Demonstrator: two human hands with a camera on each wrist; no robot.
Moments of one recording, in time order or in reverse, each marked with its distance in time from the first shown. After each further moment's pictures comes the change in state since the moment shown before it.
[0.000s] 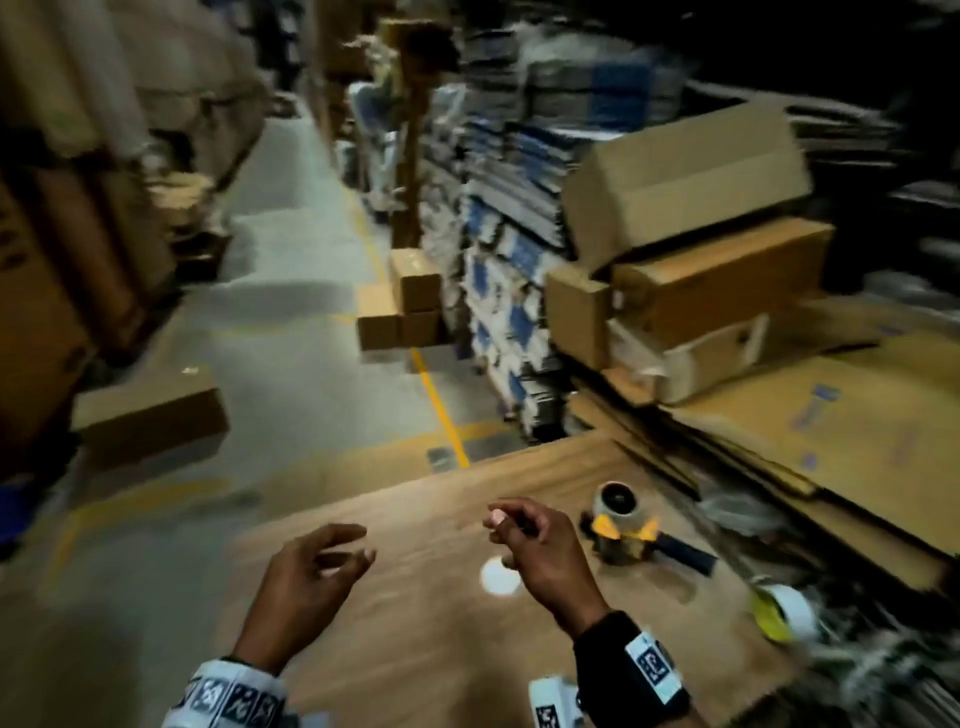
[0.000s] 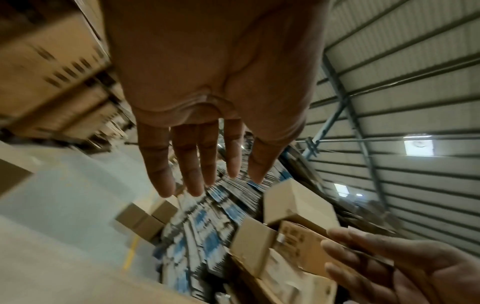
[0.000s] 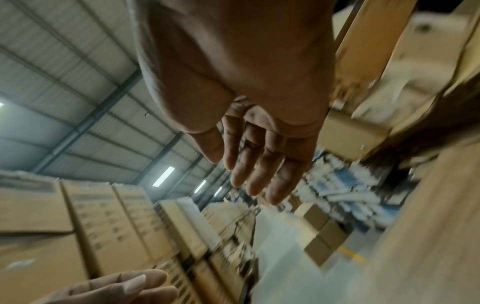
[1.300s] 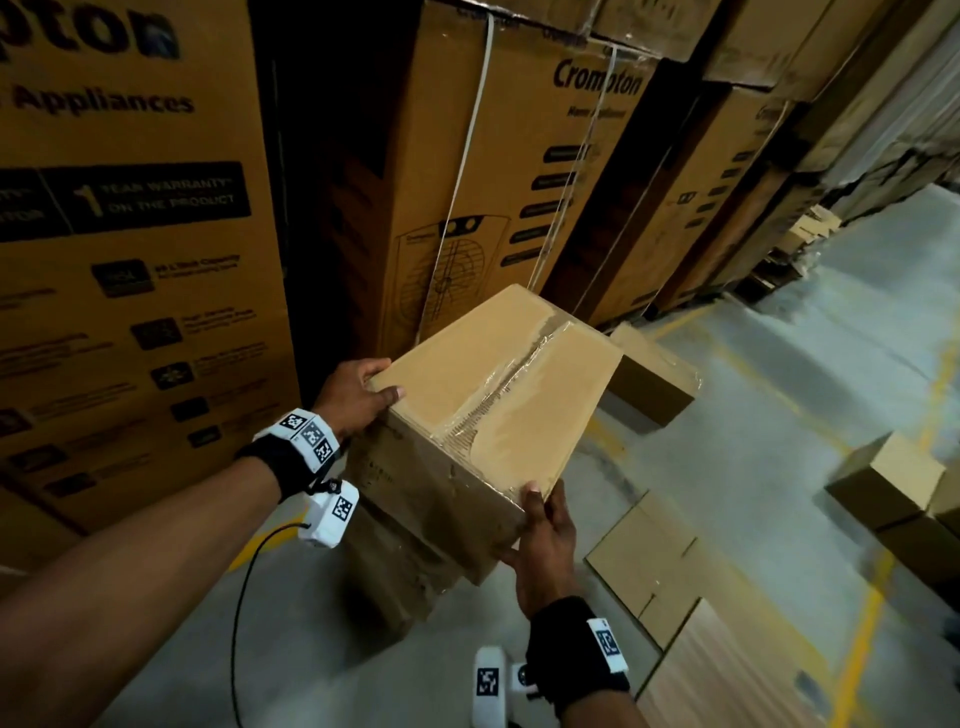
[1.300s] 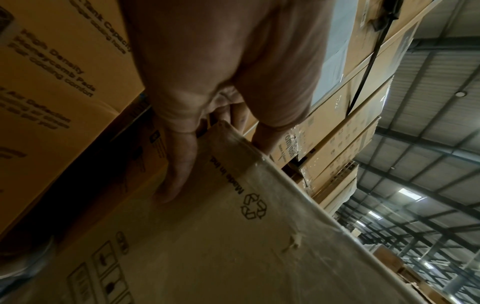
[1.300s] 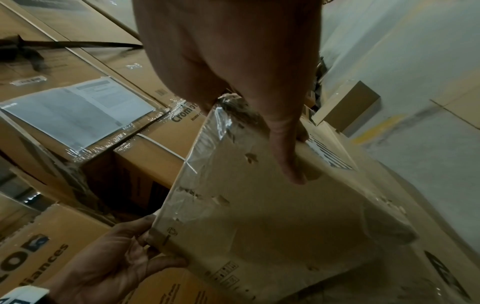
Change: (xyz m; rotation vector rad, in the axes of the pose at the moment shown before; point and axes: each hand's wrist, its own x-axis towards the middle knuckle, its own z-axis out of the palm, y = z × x) left_hand -0.246 -0.334 -0.502 -0.143 1.010 -0.660; right_hand -0.137 -0.068 0.624 0.227 -0.844 0.367
